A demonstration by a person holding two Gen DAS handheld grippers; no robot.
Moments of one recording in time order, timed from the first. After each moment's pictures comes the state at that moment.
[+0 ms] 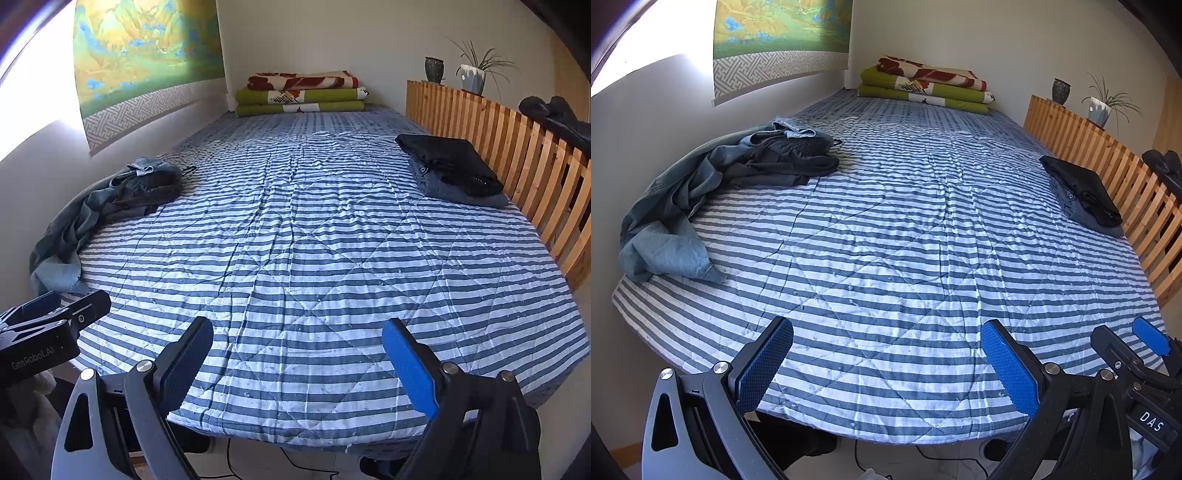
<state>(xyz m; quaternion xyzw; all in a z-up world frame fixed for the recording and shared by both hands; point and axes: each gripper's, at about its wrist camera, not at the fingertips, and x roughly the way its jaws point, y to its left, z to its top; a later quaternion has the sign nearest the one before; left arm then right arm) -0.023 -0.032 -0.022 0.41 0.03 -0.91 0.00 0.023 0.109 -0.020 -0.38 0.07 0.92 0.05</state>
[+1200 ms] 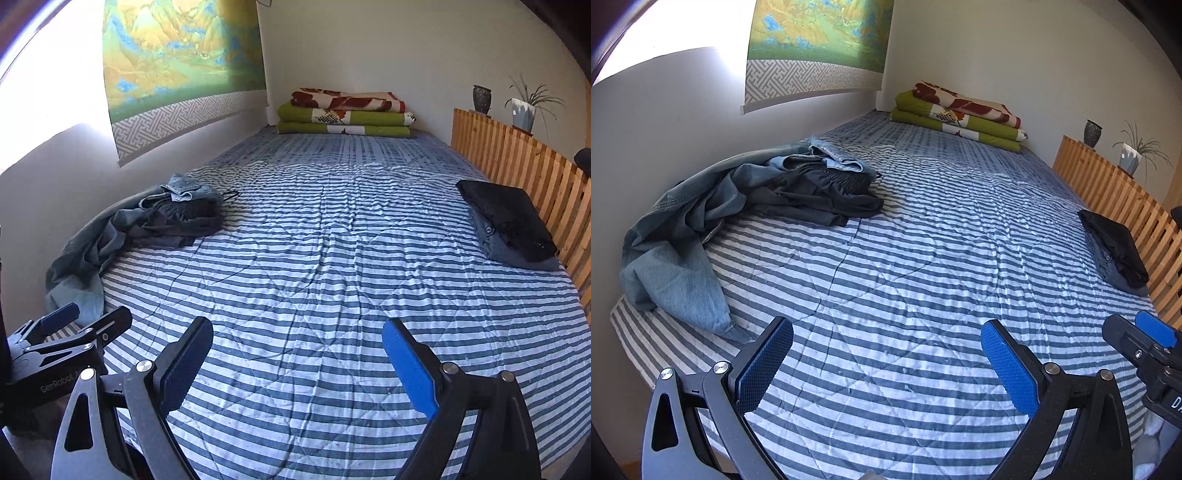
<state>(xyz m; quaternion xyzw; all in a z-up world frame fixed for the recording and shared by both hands) -0.110 -0.118 -0.015 0.36 0.08 -0.93 0.05 -0.084 0.052 0.011 -0.36 0.05 0.93 -0.03</state>
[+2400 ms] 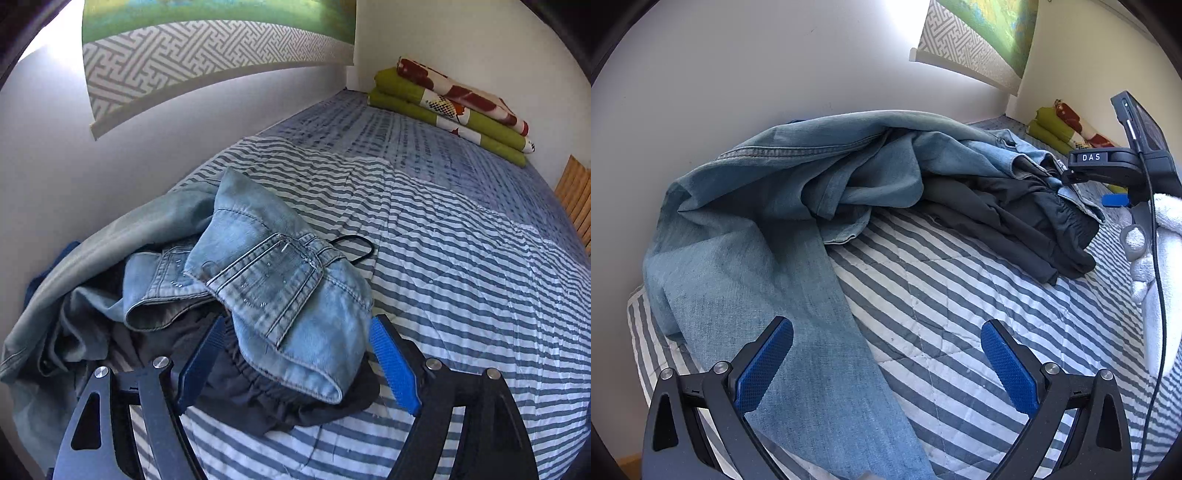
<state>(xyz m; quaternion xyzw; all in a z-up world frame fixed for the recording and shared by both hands) -0.210 -0.374 -0.102 0.37 0.16 -0.88 0.23 -0.488 -0.196 -0.043 -0.43 -0.04 0.90 -0.08</state>
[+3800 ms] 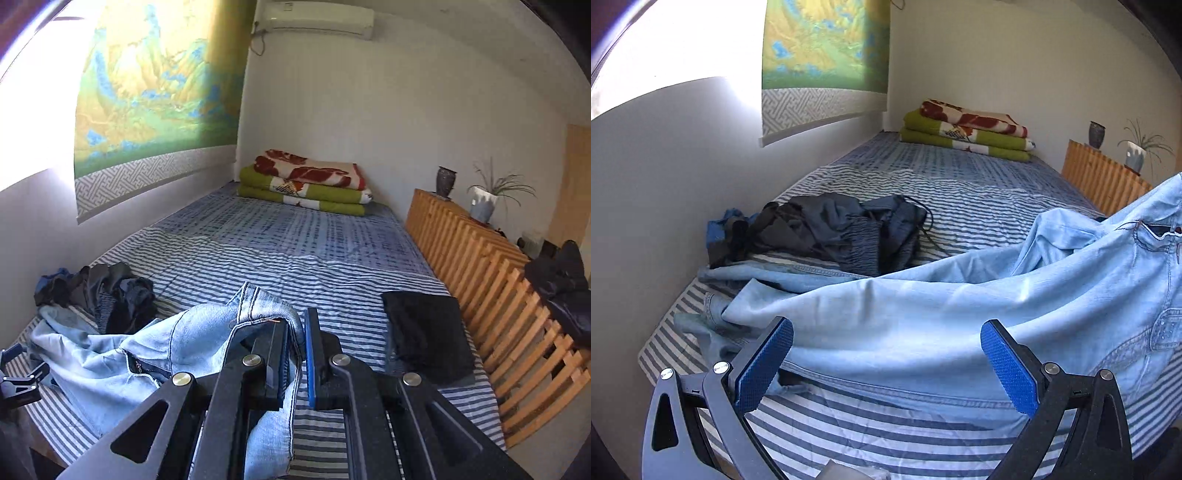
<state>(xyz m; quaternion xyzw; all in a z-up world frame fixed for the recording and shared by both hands) -0.112 -0.182 0.005 0.33 0.02 -0.94 0.05 -0.130 0.108 0.152 -0.25 -0.03 0.96 0.09</state>
